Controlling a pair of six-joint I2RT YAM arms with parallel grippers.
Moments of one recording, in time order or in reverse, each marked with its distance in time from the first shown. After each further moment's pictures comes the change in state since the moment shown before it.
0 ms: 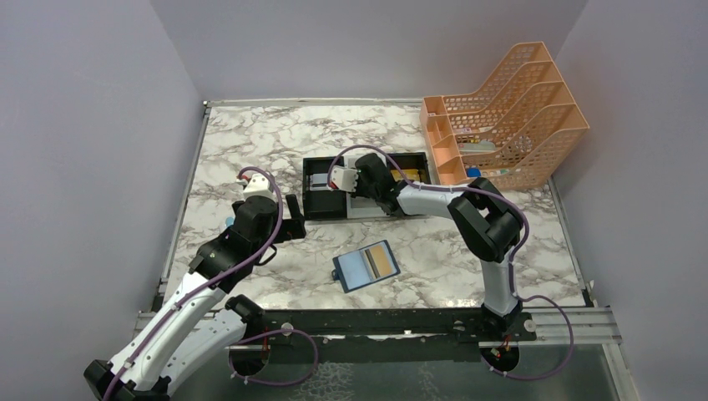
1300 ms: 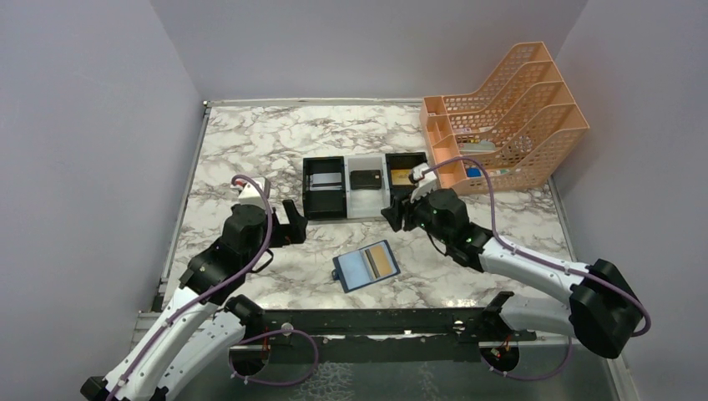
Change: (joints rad) left arm 0.000 -0.098 -0.029 0.030 0.071 0.008; right arm -0.002 -0.838 -0.663 0.196 -0.170 1.079
